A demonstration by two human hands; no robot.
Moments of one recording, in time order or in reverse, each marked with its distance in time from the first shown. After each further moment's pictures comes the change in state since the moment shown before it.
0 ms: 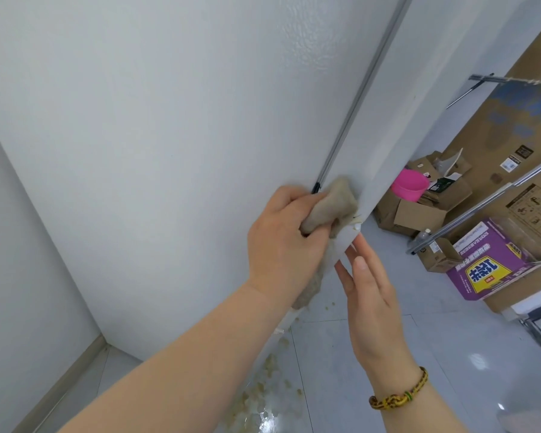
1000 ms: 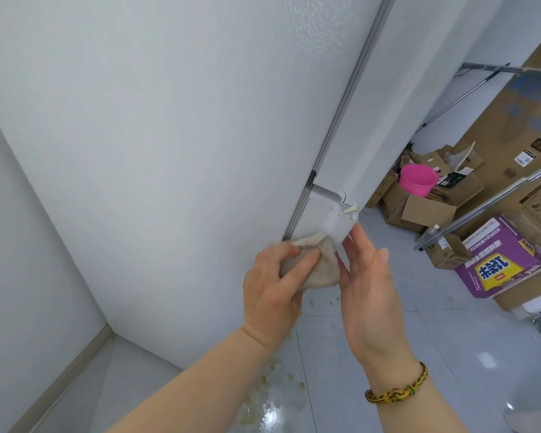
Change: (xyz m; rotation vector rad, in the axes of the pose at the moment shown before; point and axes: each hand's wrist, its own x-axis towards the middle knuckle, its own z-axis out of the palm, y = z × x) left_hand -0.057 -0.079 0.022 0.353 0.115 0.479; right_hand 0.003 0.002 -0.001 0.100 -0.129 0.018
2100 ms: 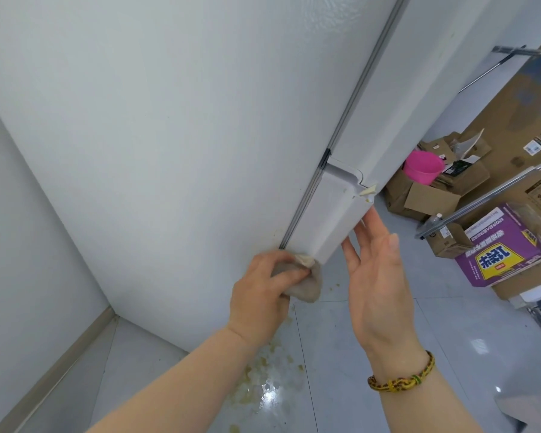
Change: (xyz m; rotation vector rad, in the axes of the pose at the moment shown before) left_hand -0.029 -0.020 -0.009 -0.028 -0.222 -0.084; right_hand 0.000 0.006 0.006 0.006 0.047 -0.052
